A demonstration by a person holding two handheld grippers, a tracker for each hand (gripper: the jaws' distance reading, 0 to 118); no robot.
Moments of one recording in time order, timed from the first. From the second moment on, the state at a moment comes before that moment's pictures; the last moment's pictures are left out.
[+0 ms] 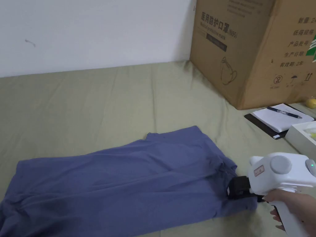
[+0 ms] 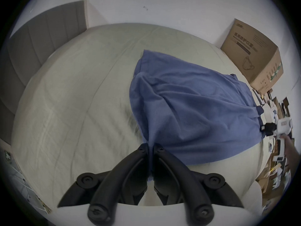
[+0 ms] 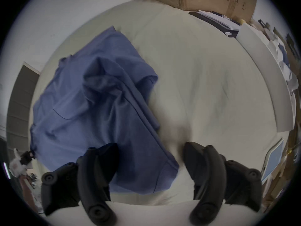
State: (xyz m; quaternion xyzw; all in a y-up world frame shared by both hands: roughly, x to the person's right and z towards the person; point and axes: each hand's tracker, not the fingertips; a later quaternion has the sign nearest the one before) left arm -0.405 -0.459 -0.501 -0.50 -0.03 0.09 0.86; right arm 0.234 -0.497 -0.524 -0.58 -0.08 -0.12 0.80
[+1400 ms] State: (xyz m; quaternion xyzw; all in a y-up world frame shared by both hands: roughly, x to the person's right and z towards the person) left arm -0.415 -0.329 -0.348 -0.31 -0.07 0.14 0.94; right arm 0.163 -0.336 -0.315 -0.33 -0.02 -0.15 0.93
